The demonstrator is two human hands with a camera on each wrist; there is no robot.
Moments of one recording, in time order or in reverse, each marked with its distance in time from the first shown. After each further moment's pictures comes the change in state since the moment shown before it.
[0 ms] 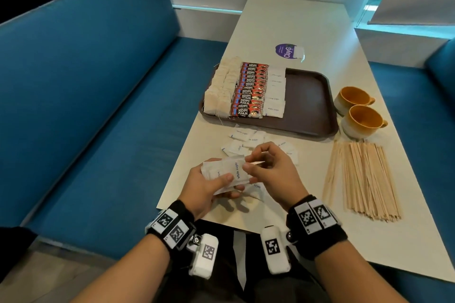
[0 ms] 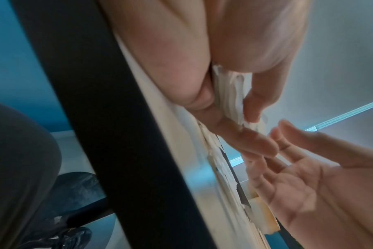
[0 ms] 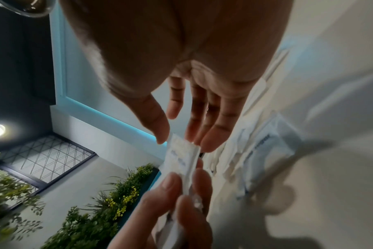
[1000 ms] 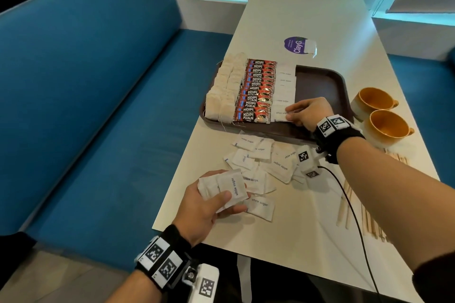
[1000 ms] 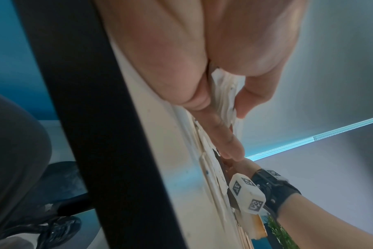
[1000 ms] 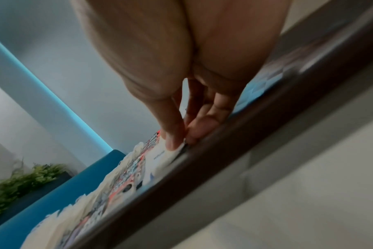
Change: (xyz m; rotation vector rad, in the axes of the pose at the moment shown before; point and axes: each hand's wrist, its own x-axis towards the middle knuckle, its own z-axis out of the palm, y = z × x) left_hand 0.004 -0.004 -0.010 -0.109 -0.066 -0.010; right_hand 0.205 -0.024 -0.098 -0.506 0.203 0.145
